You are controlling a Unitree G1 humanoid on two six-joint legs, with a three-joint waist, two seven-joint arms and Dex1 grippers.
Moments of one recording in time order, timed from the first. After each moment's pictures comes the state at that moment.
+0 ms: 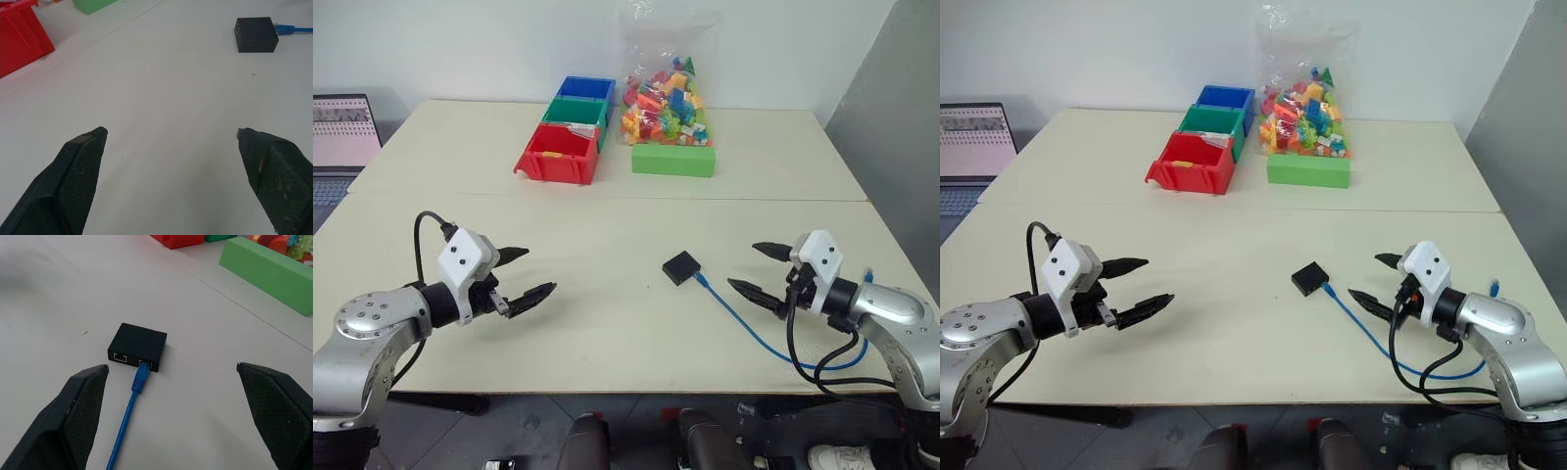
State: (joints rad) left arm -0.02 0.87 0.29 -0.35 -0.48 0.51 -0.86; right arm -0.14 -0.69 -0.10 -0.38 0.39 0.48 0.78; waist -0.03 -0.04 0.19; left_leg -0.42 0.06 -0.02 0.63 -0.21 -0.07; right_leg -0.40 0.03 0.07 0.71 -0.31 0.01
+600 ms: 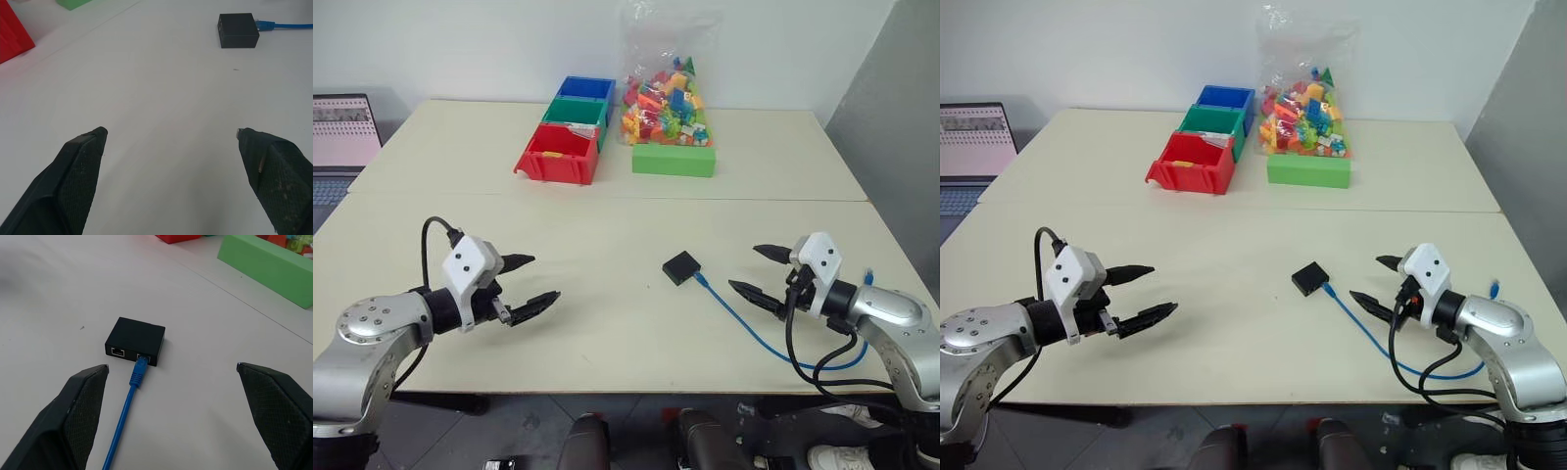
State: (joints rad) left arm 0.01 0.87 0.28 -0.37 -0.48 0.51 -0.89; right arm -0.13 -0.68 -0.08 -0.36 0.36 0.46 0.77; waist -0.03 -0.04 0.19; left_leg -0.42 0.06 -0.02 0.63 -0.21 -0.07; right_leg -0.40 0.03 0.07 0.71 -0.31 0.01
